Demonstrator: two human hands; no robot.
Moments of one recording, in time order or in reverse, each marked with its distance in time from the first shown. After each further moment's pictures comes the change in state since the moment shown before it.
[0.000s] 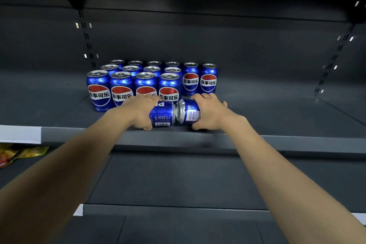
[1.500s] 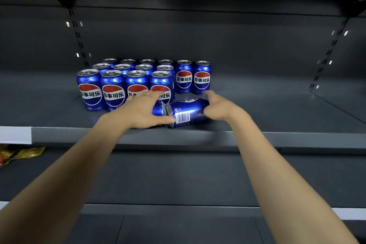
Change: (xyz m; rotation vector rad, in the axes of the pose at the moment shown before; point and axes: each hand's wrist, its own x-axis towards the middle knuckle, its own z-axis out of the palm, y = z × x) left_hand -0.008 0.026 0.004 -0.249 0.169 0.068; right_hand -0.001 0.031 -0.012 0.388 -0.113 0.297
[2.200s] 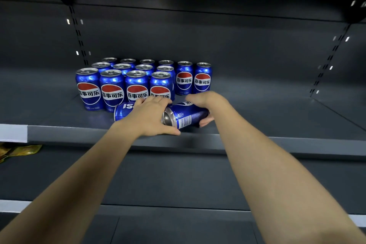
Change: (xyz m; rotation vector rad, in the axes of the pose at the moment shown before) left_hand 0.004 0.014 0.019 0.071 0.048 0.069; right_hand 0.028 -0.039 0.007 0.277 -0.075 0.408
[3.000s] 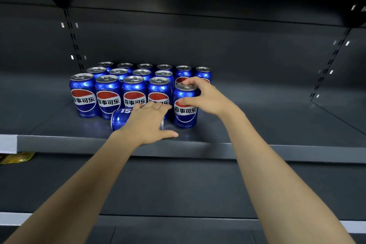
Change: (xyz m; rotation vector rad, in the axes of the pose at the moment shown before) left_hand 0.012 -0.008 0.009 0.093 0.051 0.029; right_hand -0.015 0.008 -0.021 0.083 0.046 -0.765
